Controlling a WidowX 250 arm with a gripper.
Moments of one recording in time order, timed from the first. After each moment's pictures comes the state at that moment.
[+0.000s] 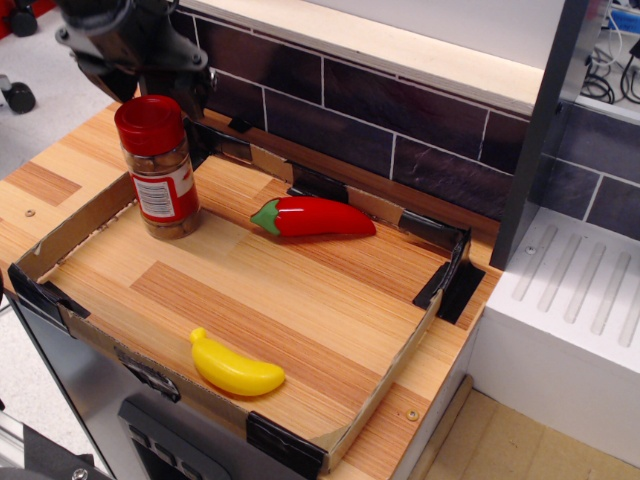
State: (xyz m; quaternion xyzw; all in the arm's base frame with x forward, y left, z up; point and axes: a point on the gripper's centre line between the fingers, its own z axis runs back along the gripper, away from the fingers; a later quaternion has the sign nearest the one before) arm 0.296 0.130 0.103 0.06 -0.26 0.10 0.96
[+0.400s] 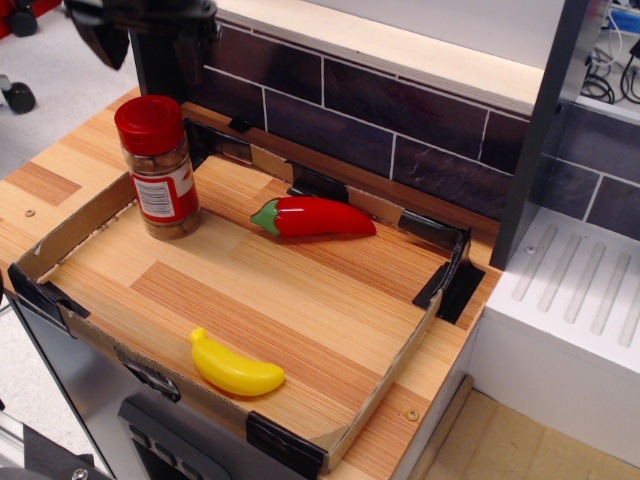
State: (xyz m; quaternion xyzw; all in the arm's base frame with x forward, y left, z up) arm 0.298 0.121 0.135 0.08 -0.21 0.15 0.96
